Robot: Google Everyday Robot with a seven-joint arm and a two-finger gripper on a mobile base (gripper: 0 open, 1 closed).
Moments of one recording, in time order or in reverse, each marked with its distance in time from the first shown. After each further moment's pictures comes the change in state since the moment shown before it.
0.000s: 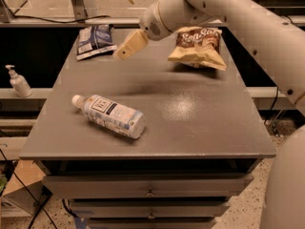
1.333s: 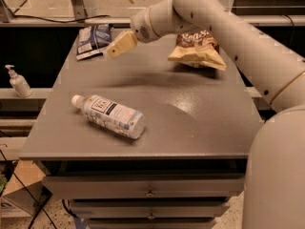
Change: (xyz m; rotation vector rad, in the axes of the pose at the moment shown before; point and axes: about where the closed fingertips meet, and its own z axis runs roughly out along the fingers) arm -0.014 -0.015 0.046 -0.009 -0.119 0.022
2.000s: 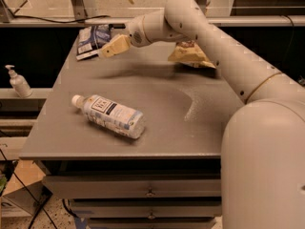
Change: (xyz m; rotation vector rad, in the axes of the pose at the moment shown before) arm 0.011 -0.028 0.045 -0.011 -0.080 0.068
